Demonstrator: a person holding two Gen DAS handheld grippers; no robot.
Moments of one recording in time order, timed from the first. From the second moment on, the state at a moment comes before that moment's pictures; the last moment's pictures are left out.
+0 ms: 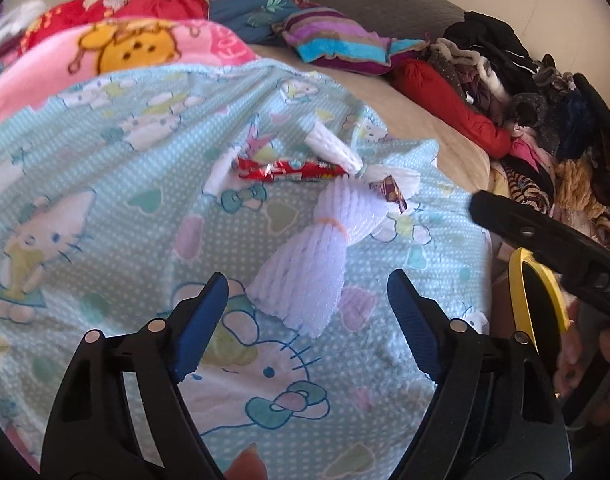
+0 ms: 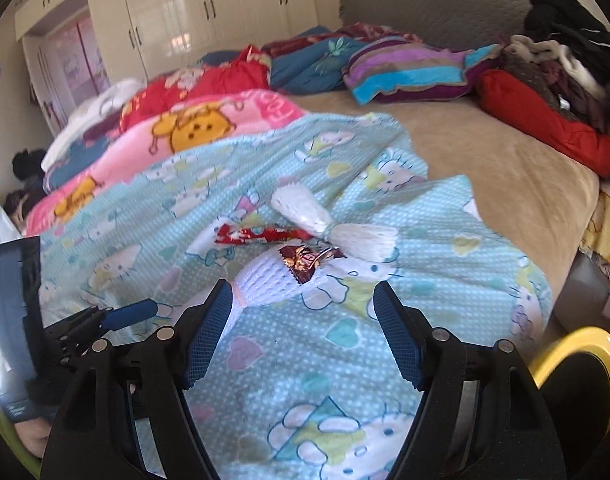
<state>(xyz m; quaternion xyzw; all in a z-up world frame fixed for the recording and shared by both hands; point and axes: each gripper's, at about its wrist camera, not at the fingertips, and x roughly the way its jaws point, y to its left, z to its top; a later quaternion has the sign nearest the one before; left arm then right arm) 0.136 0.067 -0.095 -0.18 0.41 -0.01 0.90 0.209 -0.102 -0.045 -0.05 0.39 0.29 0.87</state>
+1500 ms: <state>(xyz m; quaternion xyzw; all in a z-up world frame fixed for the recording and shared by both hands) 0.136 0.030 -0.085 -0.14 0.40 -0.05 0.91 0.190 -0.215 -0.051 0.08 0.38 0.23 0.89</state>
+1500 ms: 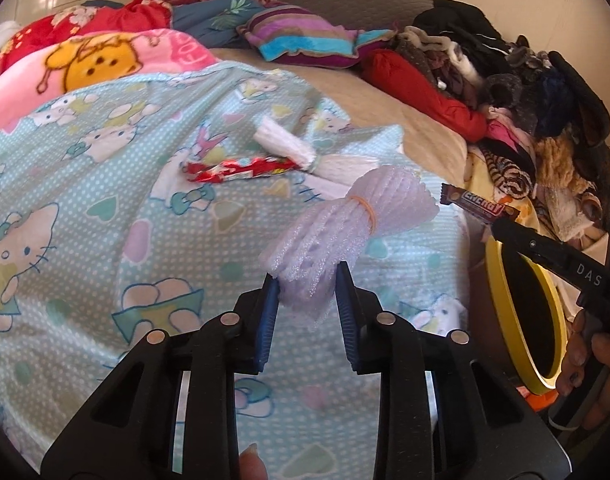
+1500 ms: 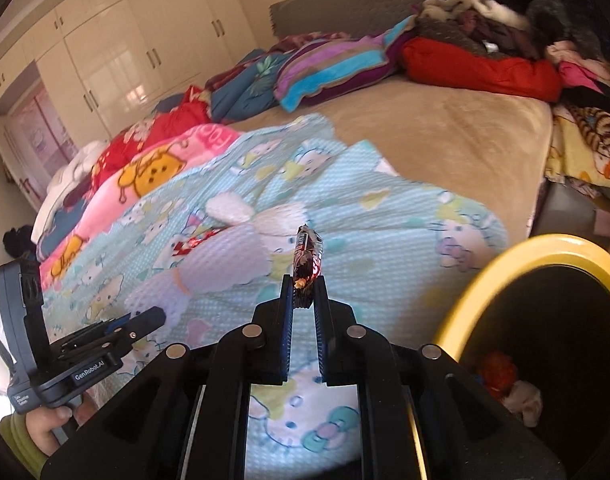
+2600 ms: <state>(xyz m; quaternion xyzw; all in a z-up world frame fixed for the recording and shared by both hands) 0.126 -0.088 -0.038 -0.05 0.37 -0.15 0.92 0.135 -0.371 -0.053 0.17 0.35 0.10 0.91</state>
